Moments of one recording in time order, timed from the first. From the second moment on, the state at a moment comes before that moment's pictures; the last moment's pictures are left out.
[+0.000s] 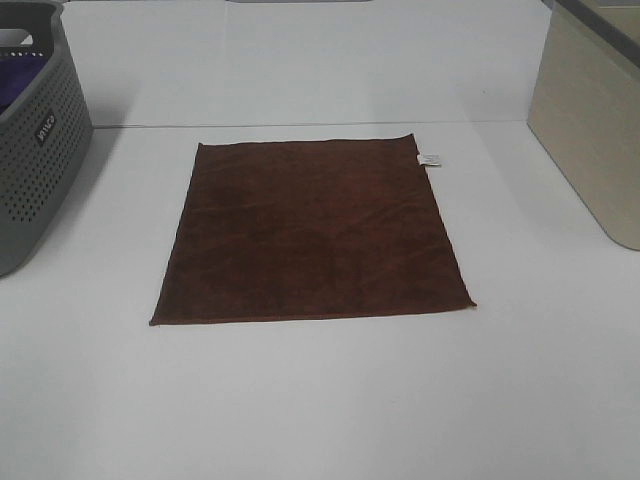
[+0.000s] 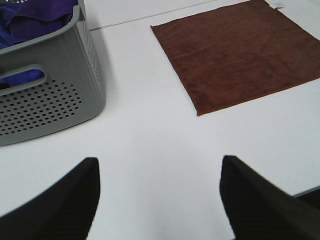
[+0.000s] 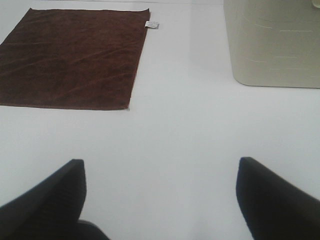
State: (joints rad) left arm -0.04 0.00 -0.51 -0.19 1.06 0.24; right arm 0.05 -0.01 -0.50 0.05 1.06 -0.05
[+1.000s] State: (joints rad) left arm -0.04 0.00 -0.51 -0.19 1.06 0.24; right arm 0.05 -0.01 -0.50 0.05 1.06 -0.05
